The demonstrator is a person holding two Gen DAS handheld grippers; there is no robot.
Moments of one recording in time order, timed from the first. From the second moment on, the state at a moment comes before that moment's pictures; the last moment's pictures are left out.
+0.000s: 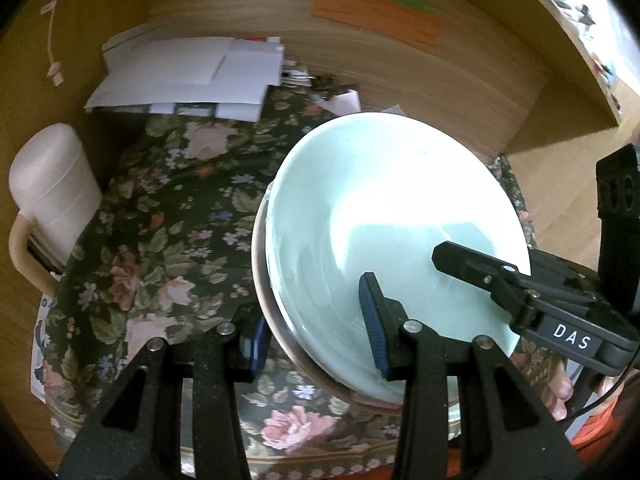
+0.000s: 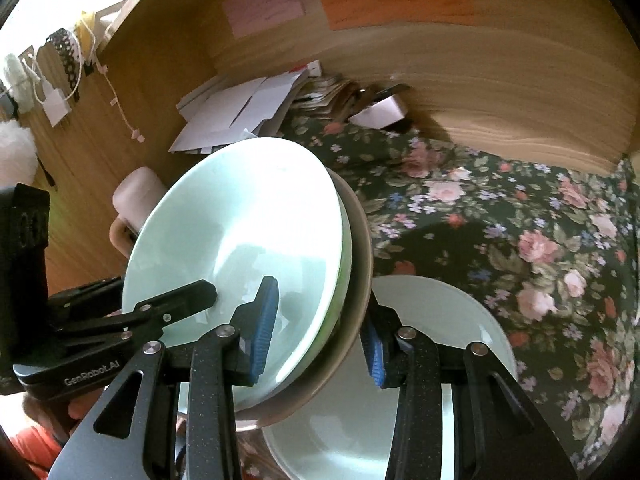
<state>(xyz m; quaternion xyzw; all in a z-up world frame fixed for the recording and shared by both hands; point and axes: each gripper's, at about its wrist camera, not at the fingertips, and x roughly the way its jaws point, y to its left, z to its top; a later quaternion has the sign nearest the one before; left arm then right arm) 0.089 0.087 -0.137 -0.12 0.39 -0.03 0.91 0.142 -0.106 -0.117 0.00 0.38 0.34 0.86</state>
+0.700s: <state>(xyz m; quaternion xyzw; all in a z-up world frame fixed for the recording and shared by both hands) 0.099 0.020 -0.143 -0.10 0.41 -0.07 0.91 0.144 -0.171 -0.135 0.03 0.40 0.30 0.86</state>
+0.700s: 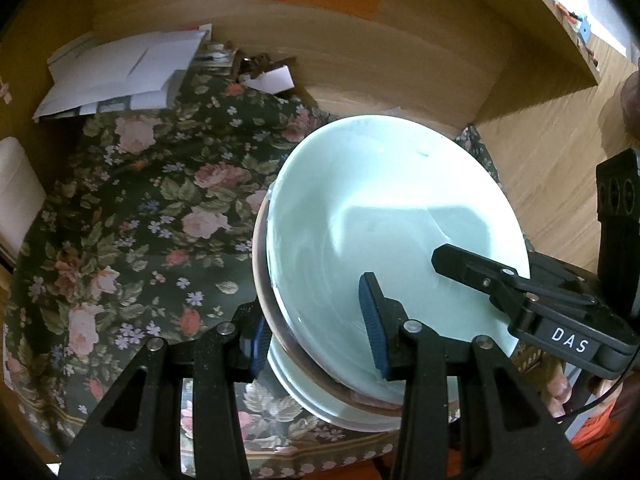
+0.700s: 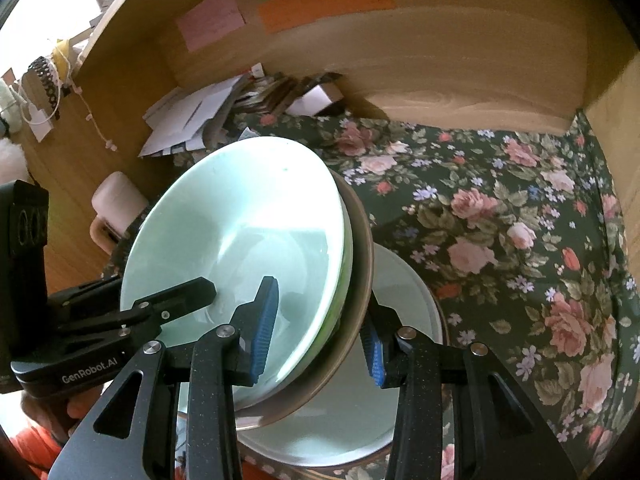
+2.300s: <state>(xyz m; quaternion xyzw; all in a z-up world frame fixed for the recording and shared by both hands) 0.029 0.017 -0.054 -0.08 0.23 -0.05 0.97 0.072 -0.207 -0.061 0.03 0.23 0.31 0.92</state>
